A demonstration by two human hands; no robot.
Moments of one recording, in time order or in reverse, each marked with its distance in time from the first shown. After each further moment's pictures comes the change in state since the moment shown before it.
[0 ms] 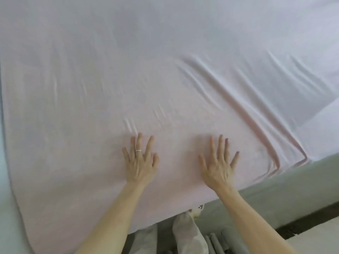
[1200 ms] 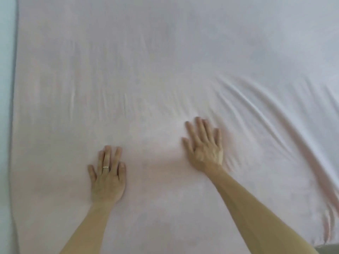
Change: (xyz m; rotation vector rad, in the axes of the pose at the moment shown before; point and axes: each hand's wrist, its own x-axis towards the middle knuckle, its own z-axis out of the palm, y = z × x) left_hand 0.066 -0.153 -0.004 -0.078 0.072 -0.391; right_hand 0.189 -0.146 0.024 -0.092 0.043 -0.346
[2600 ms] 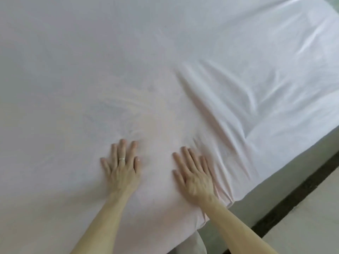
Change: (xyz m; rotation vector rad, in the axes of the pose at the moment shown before) left_hand -0.051 0.403 0.078 0.122 -0.058 0.493; right_hand -0.144 0.316 -0.065 0.083 -0.035 0.225
